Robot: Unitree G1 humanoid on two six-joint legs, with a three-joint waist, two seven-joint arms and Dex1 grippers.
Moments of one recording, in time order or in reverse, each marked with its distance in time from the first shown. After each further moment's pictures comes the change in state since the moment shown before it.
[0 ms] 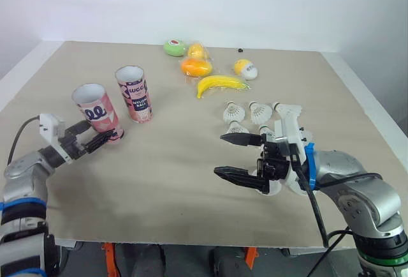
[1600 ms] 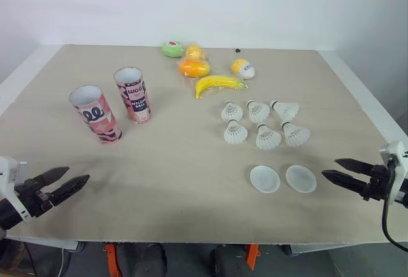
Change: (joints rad) left arm 0.837 0.075 0.312 -1.017 -0.363 0.688 0.245; right arm 0.238 -0.293 -0.401 0.888 -0.214 -0.203 0.372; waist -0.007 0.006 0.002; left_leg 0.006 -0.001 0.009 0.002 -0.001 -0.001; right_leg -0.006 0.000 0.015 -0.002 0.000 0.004
